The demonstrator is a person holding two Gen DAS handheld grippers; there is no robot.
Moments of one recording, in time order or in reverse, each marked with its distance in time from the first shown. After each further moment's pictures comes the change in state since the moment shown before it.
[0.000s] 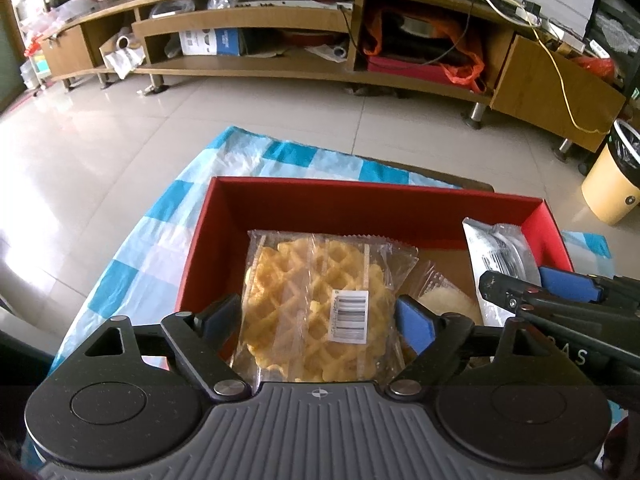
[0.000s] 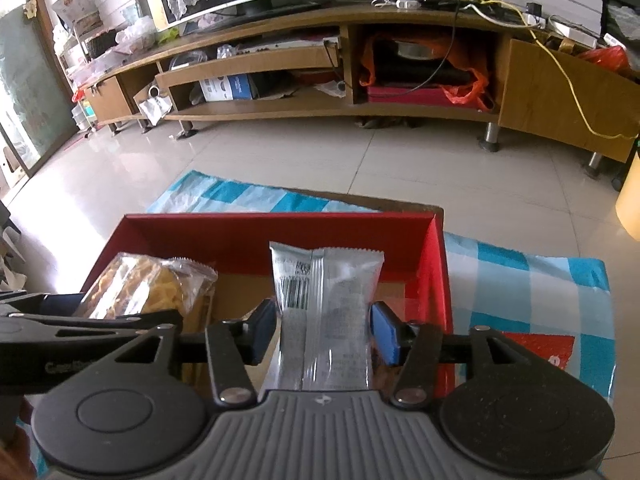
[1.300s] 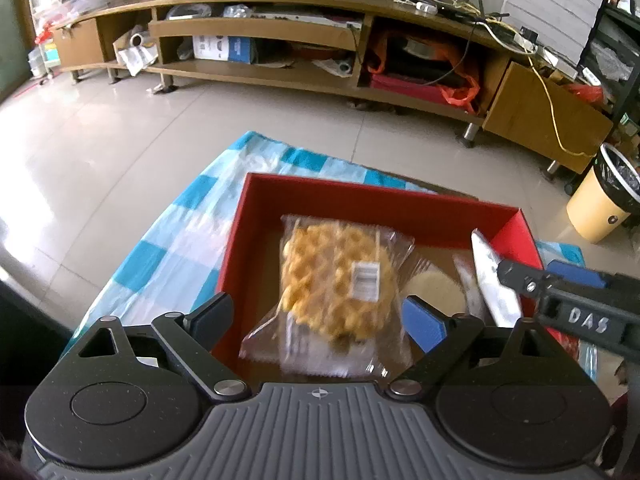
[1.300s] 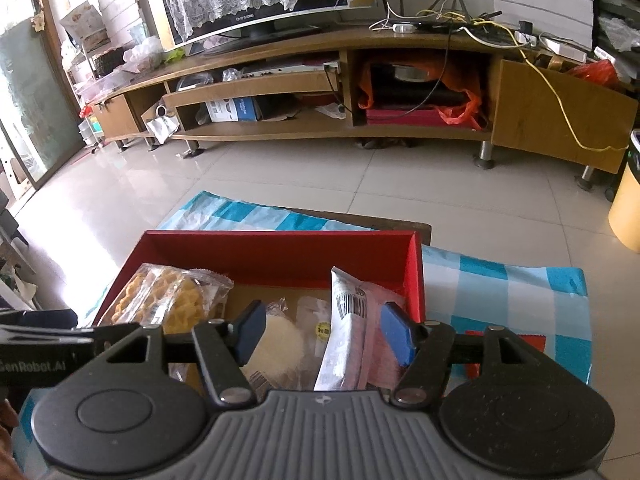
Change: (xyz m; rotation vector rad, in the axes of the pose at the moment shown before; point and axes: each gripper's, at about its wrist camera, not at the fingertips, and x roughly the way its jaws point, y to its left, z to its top) left arm -0.043 0.023 -0.020 -0.054 -0.031 -0.036; right arm -0.040 -0.006 -0.005 -0.005 -0.056 0.013
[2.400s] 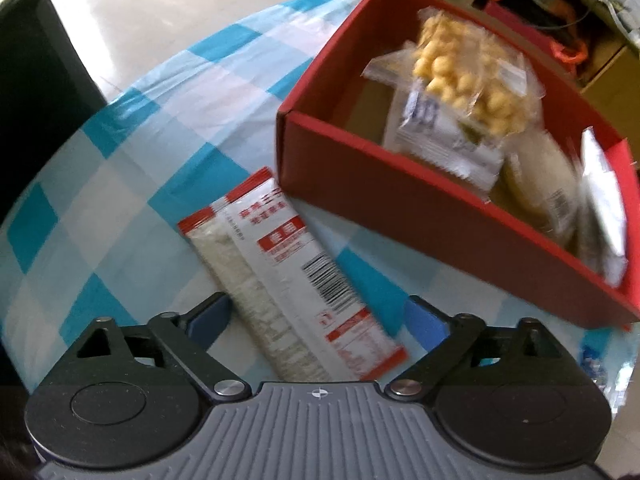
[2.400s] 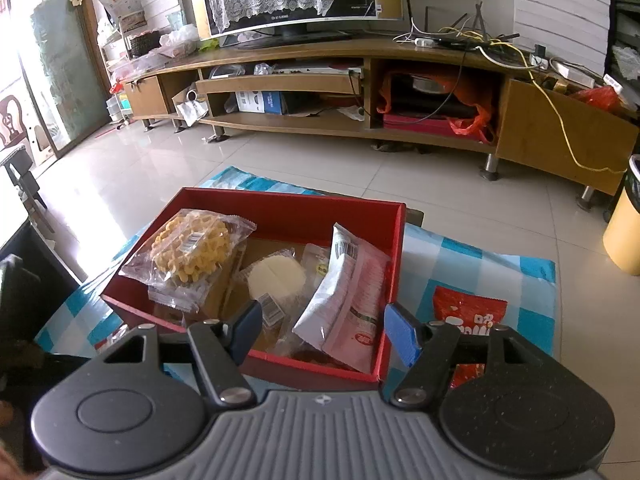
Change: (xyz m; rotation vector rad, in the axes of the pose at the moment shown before) left arm 0.034 0.026 -0.094 -0.304 0.279 0.139; right arm -0.062 -0.009 -0.040 -0.108 -0.007 0.034
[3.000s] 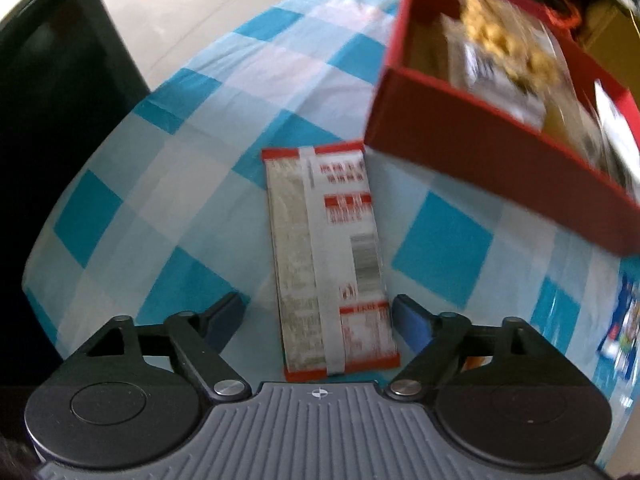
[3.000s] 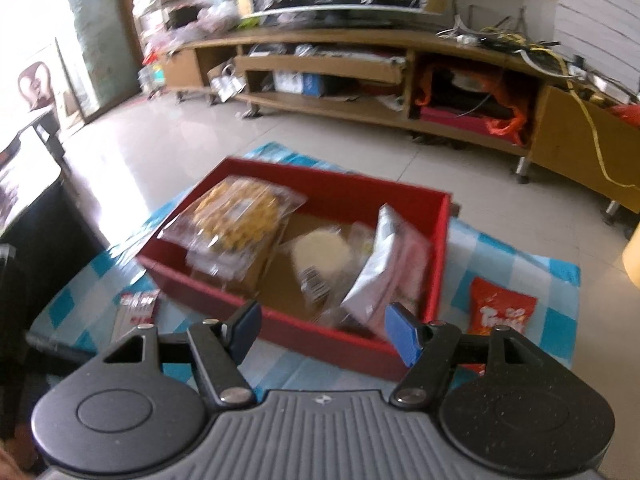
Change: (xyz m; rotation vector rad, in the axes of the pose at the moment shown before) left arm -0.016 0.055 -0.022 0.087 0.022 0.019; right arm -0.003 0.031 -0.012 -0.109 0.057 0.070
